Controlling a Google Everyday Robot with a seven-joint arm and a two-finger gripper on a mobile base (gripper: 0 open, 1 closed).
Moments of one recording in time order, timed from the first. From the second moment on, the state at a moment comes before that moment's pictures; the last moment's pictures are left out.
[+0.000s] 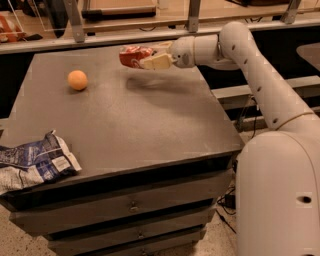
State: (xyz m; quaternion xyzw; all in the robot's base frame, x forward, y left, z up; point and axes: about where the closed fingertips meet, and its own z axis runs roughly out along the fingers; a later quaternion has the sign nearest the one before) arm 0.774 0.016 0.892 -0.48 0.61 0.38 0.50
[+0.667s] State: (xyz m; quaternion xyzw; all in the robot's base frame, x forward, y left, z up) arm 0.760 0.033 0.894 -0.49 0.60 0.40 0.50
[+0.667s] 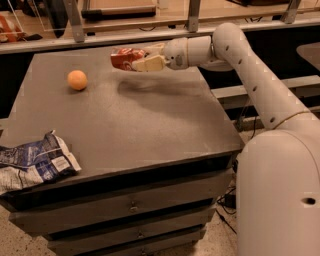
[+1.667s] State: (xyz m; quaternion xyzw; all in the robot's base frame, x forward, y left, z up) arm 0.730 0.090 0.881 -0.47 0.62 0.38 0.50
